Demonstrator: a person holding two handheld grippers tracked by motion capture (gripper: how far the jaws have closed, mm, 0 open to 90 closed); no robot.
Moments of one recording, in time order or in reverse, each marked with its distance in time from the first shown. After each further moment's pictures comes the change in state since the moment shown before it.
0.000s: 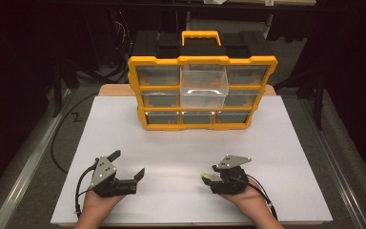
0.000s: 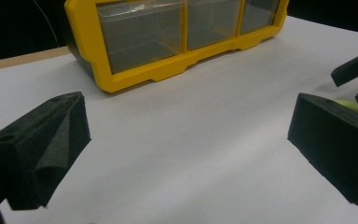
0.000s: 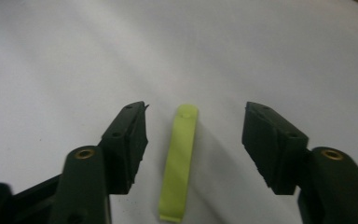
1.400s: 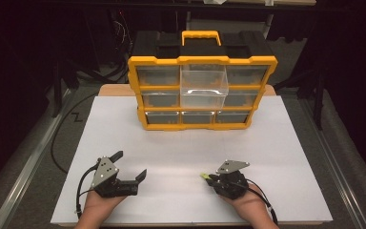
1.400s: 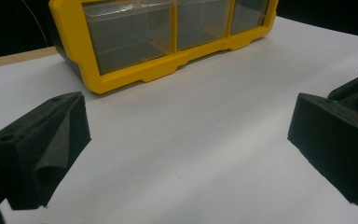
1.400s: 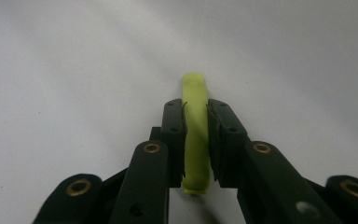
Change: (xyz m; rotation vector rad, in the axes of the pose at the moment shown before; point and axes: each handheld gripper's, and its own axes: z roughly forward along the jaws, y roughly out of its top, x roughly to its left) left arm -0.003 0.000 0.001 0.000 -0.037 0.007; right arm 0.005 -0.011 0.003 0.049 -0.001 -0.004
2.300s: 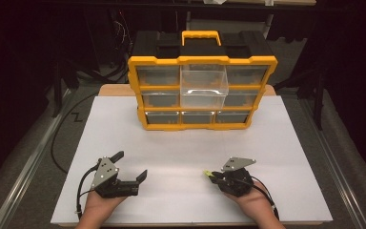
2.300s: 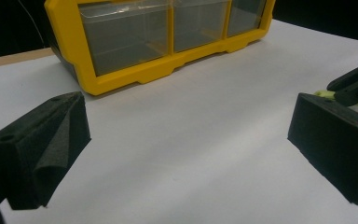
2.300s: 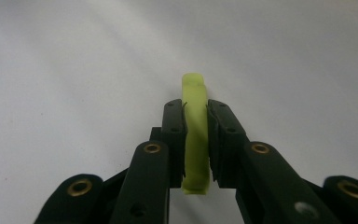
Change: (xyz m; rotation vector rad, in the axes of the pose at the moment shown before) left arm -0.001 -0.001 0.001 -0.005 -0.004 -0.006; right arm -0.013 0.002 -0.012 -0.032 0.019 -0.019
